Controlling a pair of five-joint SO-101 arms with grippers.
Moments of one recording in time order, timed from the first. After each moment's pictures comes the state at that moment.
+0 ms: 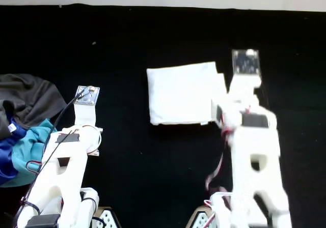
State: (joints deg) left arm -12.3 -32.6 73.3 31.8 -12.6; right arm -2.8 -28.1 36.4 55.2 -0.8
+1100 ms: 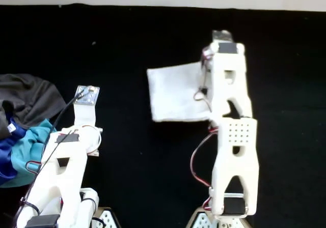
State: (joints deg) left arm -12.3 -32.6 73.3 31.8 -12.6; right arm -2.2 65.1 -63.1 93.9 -5.6
